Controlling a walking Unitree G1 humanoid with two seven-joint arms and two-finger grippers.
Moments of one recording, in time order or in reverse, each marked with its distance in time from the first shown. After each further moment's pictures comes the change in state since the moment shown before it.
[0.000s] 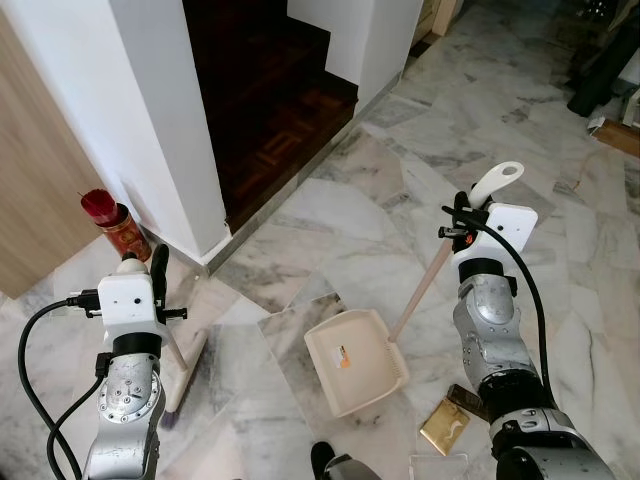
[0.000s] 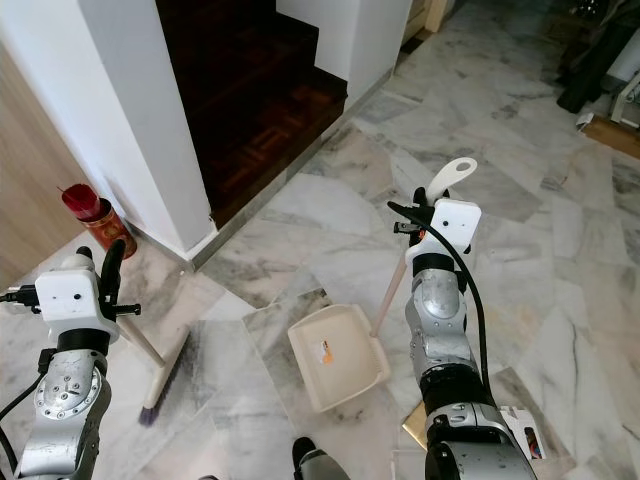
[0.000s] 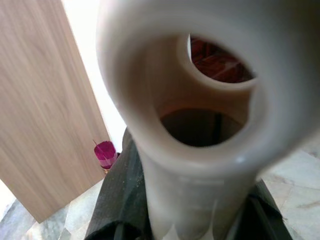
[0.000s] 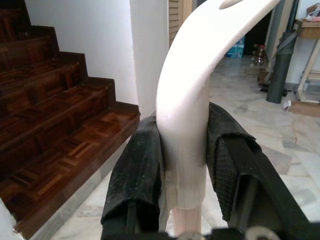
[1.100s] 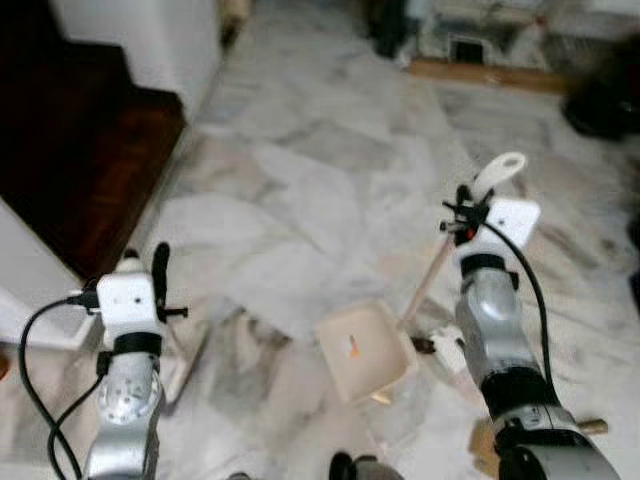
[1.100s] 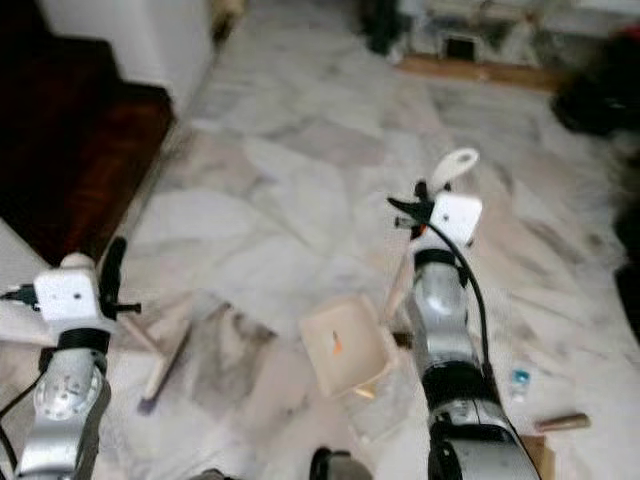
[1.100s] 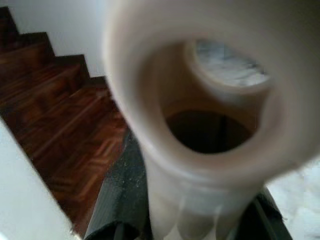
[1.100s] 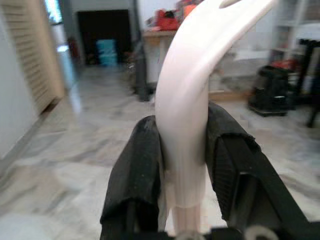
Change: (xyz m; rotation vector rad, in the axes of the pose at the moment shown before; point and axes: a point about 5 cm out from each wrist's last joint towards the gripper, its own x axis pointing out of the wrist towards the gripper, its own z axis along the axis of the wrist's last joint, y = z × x) left arm 0.000 -0.005 0.002 0.000 -0.021 -0.033; right arm 0.003 -0.013 0.006 -0.012 -0.024 -0.042
